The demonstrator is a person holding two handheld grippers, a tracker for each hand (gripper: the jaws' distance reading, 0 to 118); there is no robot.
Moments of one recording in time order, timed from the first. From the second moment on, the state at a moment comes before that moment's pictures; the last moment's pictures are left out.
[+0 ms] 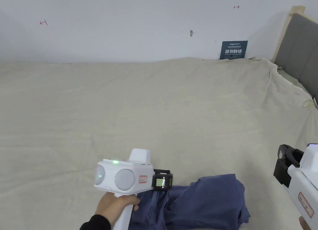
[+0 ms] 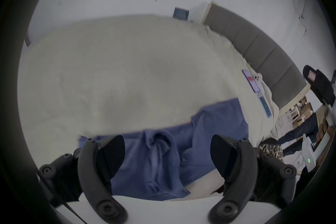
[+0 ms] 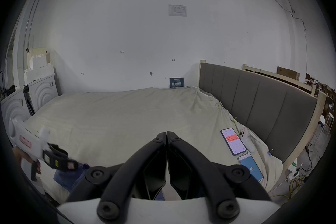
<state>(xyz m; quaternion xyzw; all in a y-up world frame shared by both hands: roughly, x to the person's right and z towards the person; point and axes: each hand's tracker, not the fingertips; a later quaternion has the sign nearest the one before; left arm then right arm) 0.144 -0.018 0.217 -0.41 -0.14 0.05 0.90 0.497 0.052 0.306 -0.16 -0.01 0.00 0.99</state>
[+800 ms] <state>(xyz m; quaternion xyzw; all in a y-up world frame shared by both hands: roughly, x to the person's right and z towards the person) 0.128 -0.124 0.241 -0.41 -0.08 0.05 0.91 0.509 0.054 0.310 -0.15 -0.02 0.00 0.99</state>
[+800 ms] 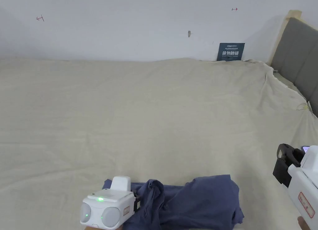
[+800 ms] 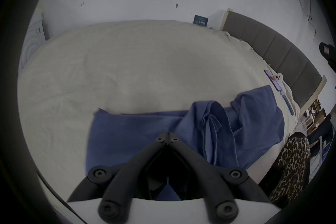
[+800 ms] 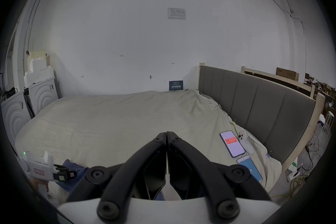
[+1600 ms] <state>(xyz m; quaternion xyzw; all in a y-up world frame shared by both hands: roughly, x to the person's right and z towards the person) 0.175 -0.105 0.241 -0.38 -0.15 0.05 0.91 0.511 0.061 0.317 -0.16 -0.03 0.00 0.99</state>
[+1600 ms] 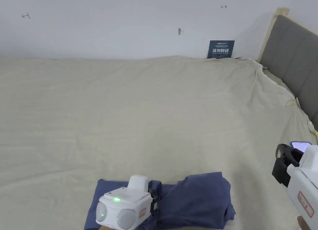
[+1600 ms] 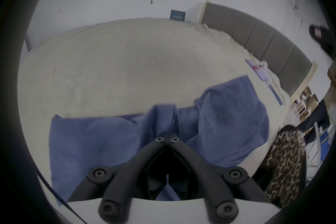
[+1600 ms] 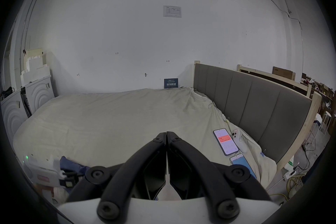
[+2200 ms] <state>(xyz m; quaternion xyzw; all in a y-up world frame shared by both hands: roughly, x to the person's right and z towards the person) -0.015 -0.070 0.220 -0.47 -0.13 0.21 0.85 0.495 0.060 0.305 -0.16 -0.01 0.01 0.99</state>
